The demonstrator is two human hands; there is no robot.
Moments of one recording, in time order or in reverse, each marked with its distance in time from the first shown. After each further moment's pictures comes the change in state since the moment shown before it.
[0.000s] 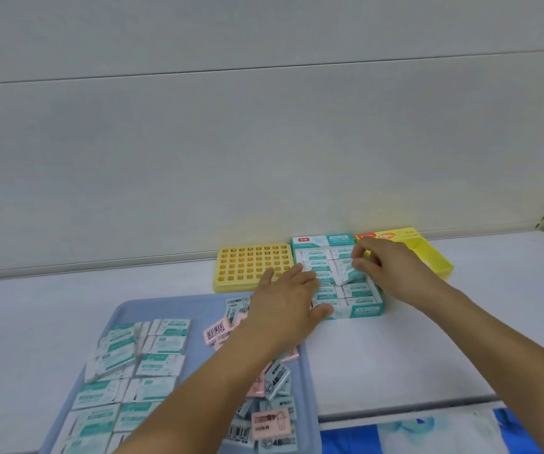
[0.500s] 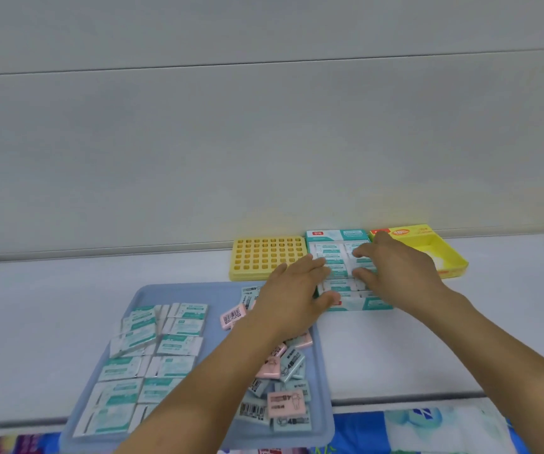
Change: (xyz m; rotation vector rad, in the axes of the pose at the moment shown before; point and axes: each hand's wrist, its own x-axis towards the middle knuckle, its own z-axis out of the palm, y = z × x) left_hand -0.014 -0.007 -0.005 -0.199 0.092 0.021; right_hand -0.019 -0.034 0.008 -0.436 0.031 -0.031
